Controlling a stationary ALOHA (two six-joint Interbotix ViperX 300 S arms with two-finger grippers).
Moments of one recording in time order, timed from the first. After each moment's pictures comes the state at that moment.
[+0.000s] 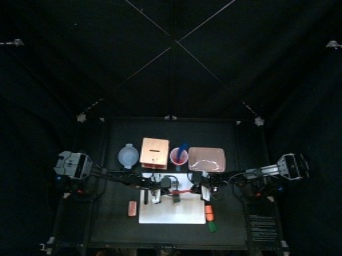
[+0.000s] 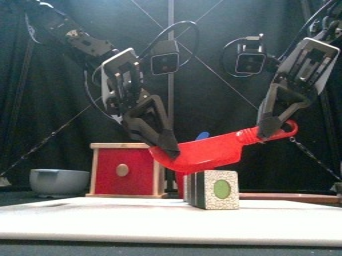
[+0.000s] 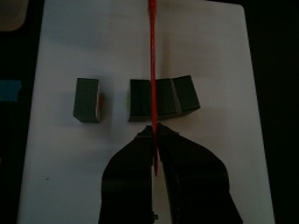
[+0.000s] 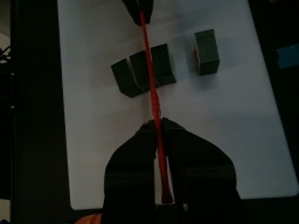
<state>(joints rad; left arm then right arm) -0.12 0.12 0.59 -0.20 0.09 0.00 0.05 -0.29 0.95 0.52 0.16 -0.22</state>
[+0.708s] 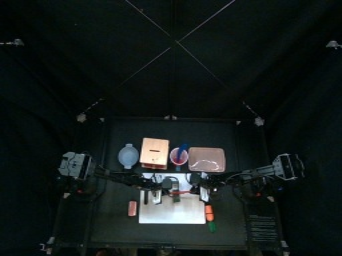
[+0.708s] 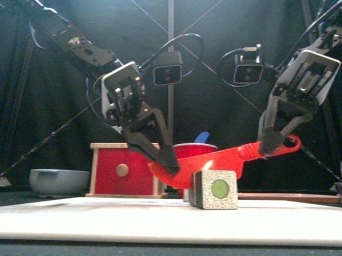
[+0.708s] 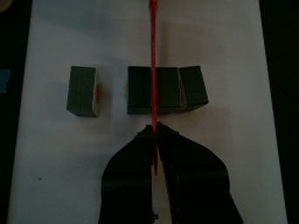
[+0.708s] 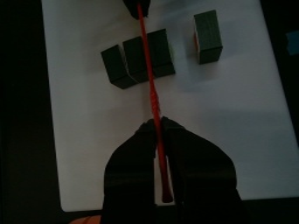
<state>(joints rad) -0.12 0.17 0.58 -0.20 0.09 0.00 0.05 -0.21 0.95 0.52 0.15 -0.23</state>
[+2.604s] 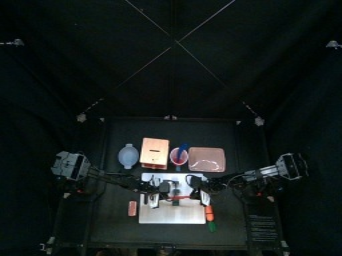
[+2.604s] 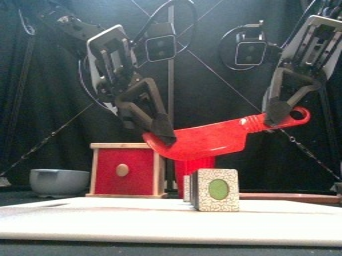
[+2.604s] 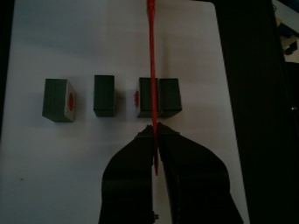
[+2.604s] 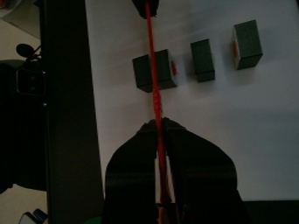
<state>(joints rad) -0.18 0.09 0.59 -0.22 0.11 0.00 0.15 -0.27 0.91 0.63 0.20 -0.22</state>
